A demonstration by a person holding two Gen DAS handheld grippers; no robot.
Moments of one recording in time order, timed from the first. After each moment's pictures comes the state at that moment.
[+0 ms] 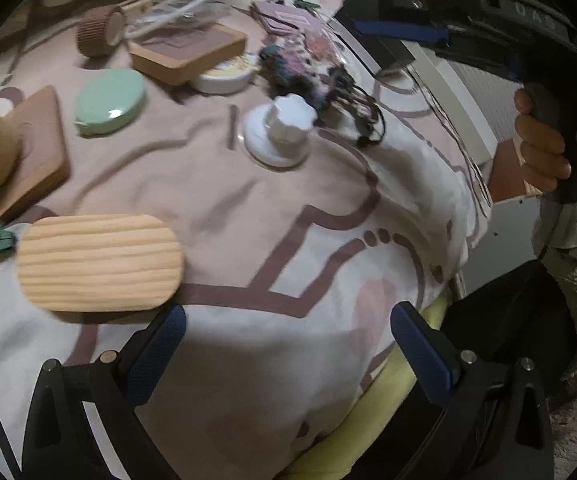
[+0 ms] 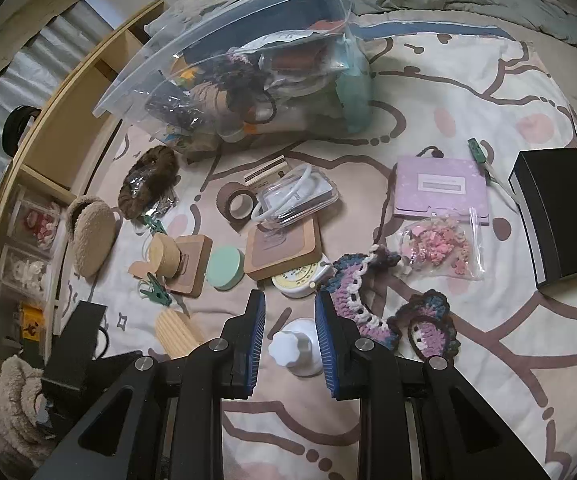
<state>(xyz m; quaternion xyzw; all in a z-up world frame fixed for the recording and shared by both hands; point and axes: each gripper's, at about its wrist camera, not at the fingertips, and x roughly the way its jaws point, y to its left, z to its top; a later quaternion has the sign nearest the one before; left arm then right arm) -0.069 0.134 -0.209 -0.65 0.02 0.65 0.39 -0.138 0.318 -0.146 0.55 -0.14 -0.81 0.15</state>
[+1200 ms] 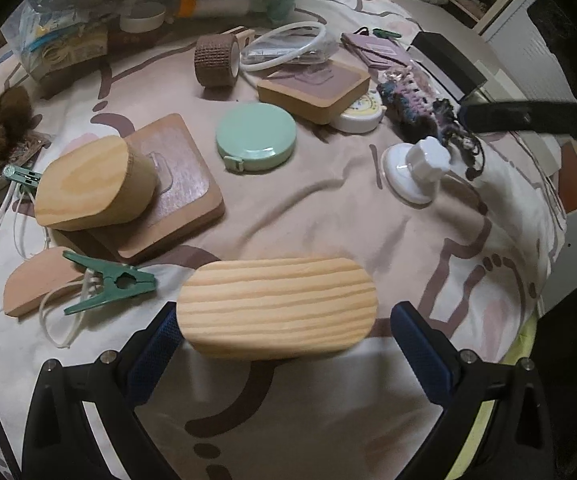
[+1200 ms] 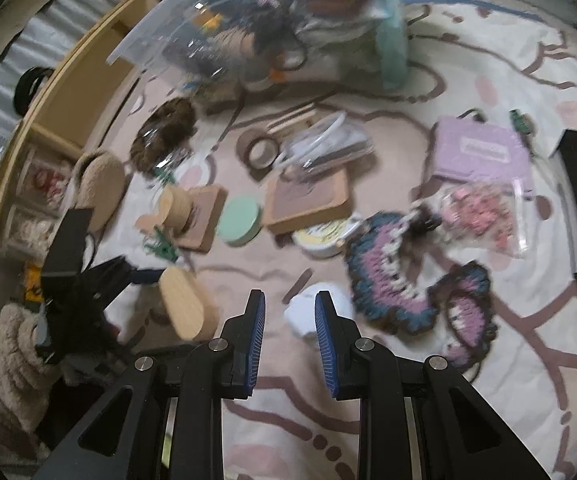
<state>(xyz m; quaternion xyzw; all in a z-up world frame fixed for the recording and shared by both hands) -0.109 0.087 -0.225 -0.59 0.09 0.74 0.30 -0.130 0.297 -0.175 0.59 -0.13 -0.77 0.21</state>
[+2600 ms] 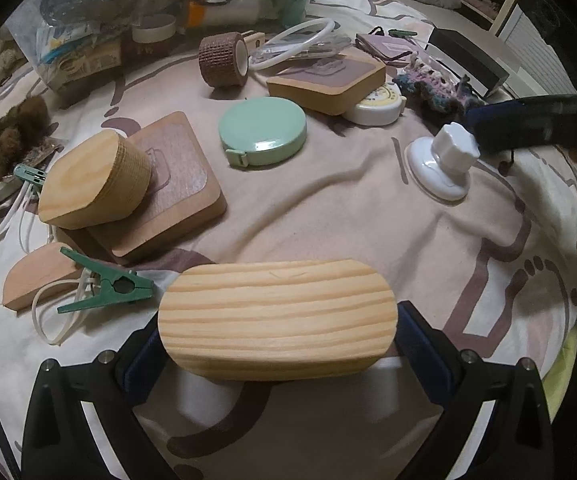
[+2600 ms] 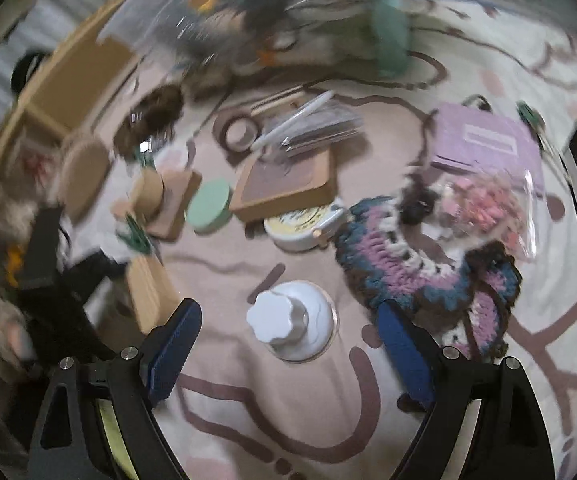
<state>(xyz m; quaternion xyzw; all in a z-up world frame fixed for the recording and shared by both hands) -0.092 0.083 -0.241 -0.55 0.13 0.79 0.26 -0.130 0.293 -0.205 0.58 -0.07 -0.79 0.21</state>
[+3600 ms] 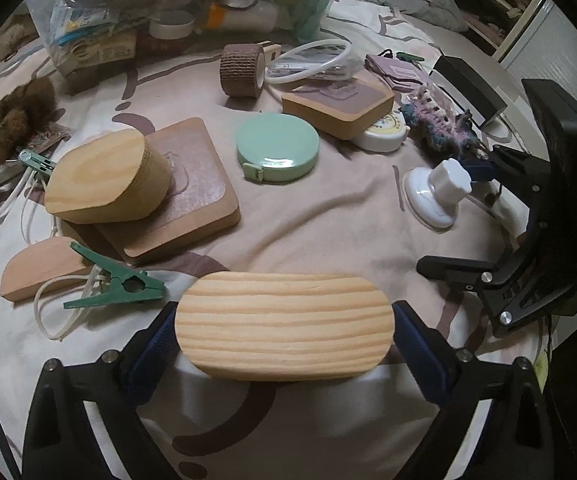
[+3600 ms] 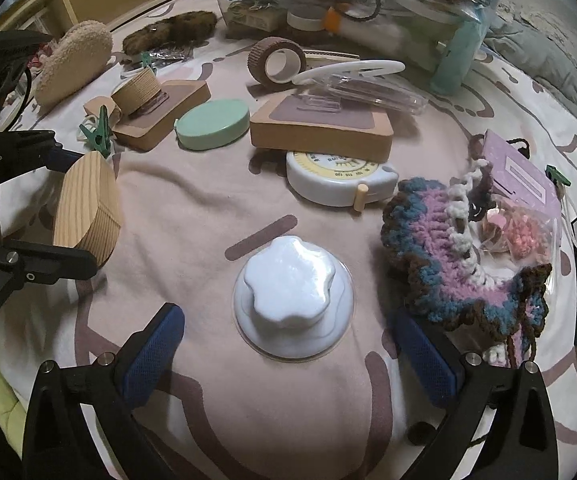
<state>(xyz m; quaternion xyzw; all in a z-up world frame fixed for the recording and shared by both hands) -0.105 0.092 -0.233 -0.56 0.08 0.78 0.26 -0.101 0.262 -0.246 0.53 0.11 -0.81 0.21</state>
